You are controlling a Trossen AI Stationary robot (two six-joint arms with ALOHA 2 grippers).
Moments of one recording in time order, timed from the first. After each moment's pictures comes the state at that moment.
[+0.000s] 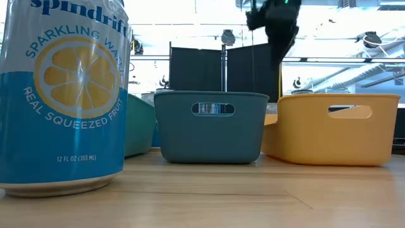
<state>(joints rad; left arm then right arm) 0.12 0.69 0.80 -0.72 -0.23 -0.23 -0.16 1.55 1.52 -1.27 0.20 0.23</state>
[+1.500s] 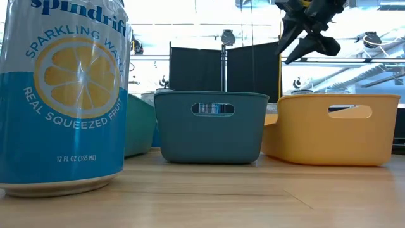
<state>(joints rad) 0.12 0.69 0.80 -0.72 -0.23 -0.23 -0.13 1.08 1.02 -0.77 0.26 0.89</state>
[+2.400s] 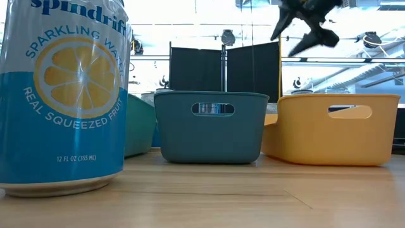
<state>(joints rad) 0.12 0.69 0.80 -0.72 -0.23 -0.23 -0.19 1.04 1.11 -0.79 0.35 0.86</state>
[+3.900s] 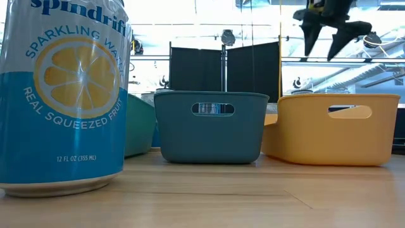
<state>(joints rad) 0.12 0.69 0.80 -0.71 -0.24 -0.30 -0.42 1.13 1.30 -1.36 0.29 0.89</state>
